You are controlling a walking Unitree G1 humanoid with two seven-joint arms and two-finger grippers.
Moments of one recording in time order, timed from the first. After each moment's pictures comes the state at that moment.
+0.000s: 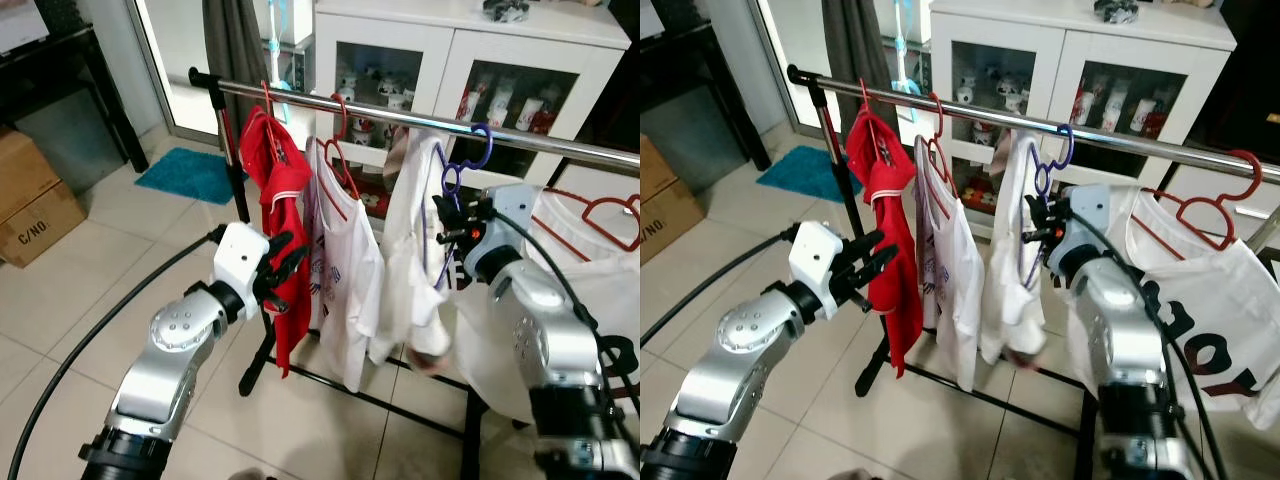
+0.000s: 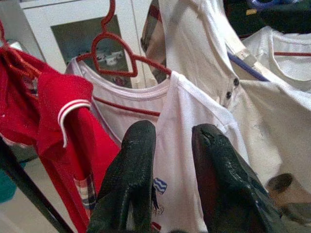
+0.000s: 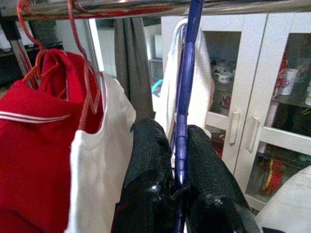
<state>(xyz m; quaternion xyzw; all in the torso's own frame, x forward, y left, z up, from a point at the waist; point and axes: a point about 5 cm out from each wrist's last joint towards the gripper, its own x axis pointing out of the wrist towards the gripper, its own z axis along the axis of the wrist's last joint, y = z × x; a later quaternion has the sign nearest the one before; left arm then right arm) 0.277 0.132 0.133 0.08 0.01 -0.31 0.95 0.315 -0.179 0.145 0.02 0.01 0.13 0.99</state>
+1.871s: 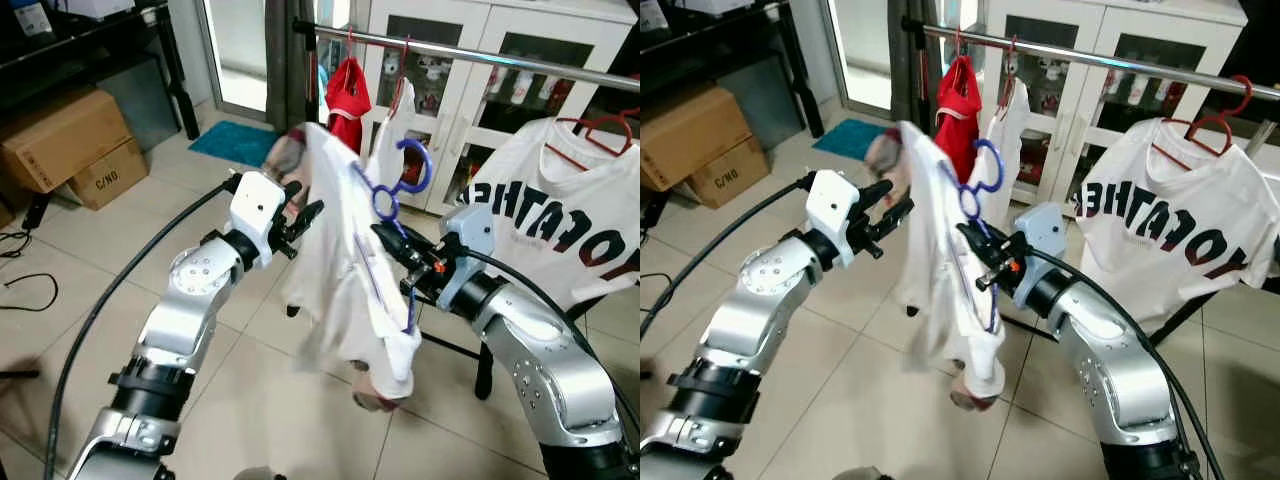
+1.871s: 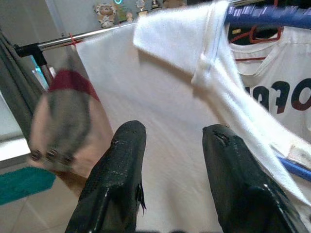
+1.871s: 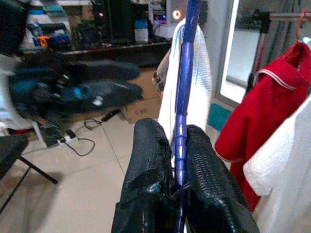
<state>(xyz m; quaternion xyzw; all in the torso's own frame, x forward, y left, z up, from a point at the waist) 0.325 0.118 0.166 0.11 -0.04 -0.31 0.94 0.266 -0.129 0.167 0.01 0.00 0.35 0.94</state>
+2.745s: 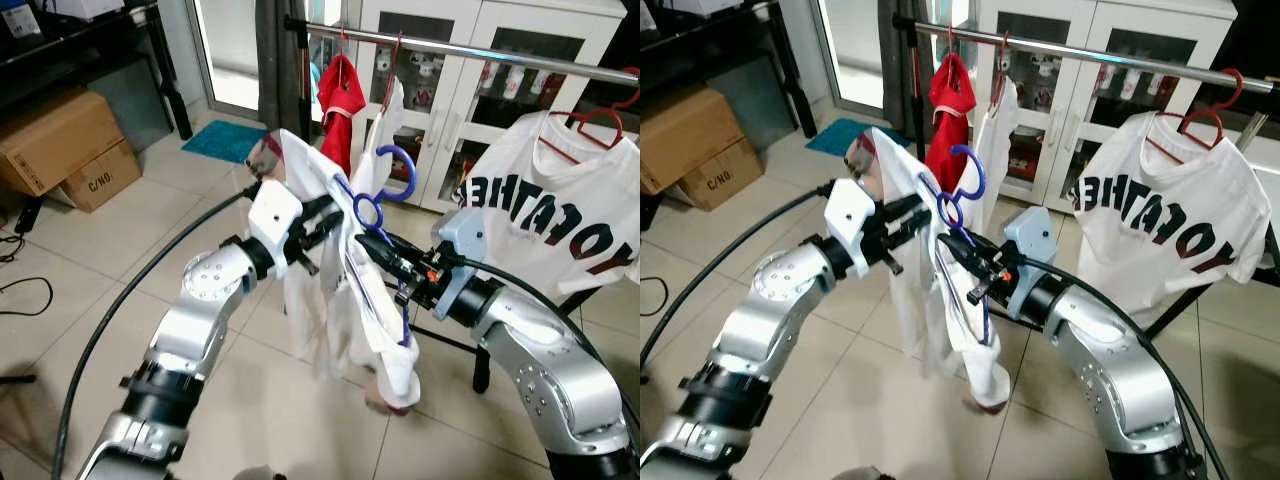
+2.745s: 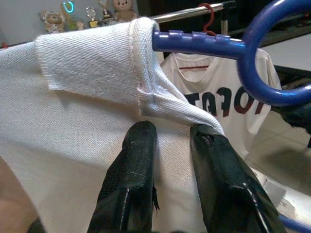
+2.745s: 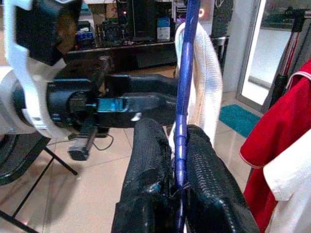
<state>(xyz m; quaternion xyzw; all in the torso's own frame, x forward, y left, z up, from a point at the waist) 0.309 0.101 0.163 0.09 -0.05 -0.40 0.91 0.256 -0.123 0.168 0.01 0.01 0.40 0.92</state>
